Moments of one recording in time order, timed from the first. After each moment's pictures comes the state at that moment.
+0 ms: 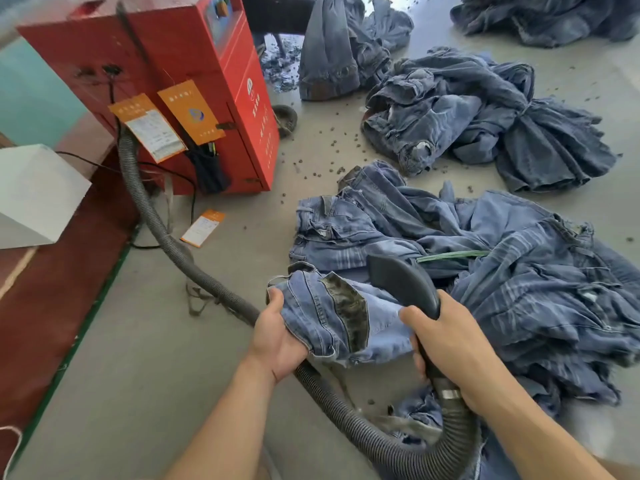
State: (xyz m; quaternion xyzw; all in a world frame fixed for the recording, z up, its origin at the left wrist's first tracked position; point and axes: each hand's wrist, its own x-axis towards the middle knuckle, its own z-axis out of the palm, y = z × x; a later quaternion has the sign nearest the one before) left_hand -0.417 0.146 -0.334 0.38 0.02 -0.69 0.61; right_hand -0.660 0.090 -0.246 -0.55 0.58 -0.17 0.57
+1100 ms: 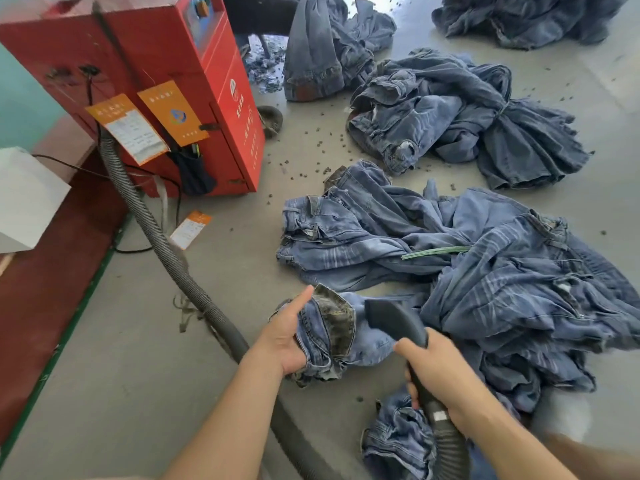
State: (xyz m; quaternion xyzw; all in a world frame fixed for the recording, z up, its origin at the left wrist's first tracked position) left_hand -0.441 0.133 -0.325 0.48 0.04 -0.75 0.45; right_hand -0.689 0.114 -0.297 -0.47 0.60 -0.13 0.64
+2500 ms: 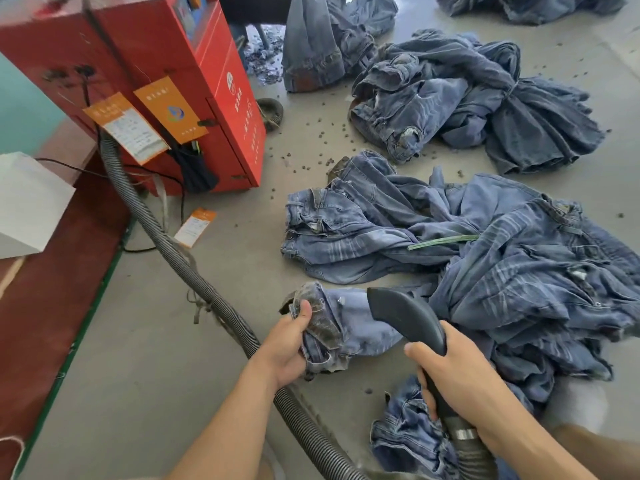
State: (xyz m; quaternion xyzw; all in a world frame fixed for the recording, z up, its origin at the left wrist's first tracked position) left_hand -0.436 0.152 -0.357 0.55 -0.04 -0.68 0.49; right_hand -0.701 0.126 -0.269 -0.51 0.55 -0.14 0.64
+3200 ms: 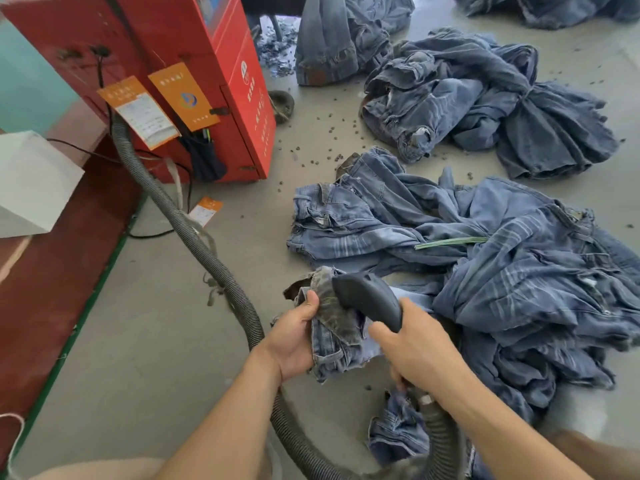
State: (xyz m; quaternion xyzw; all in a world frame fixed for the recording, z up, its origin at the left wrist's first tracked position) left_hand -0.441 0.156 -0.347 0.43 -0.04 -0.77 0.47; right_hand -0.645 0.113 -0.253 -0.67 0.56 -0.04 0.49
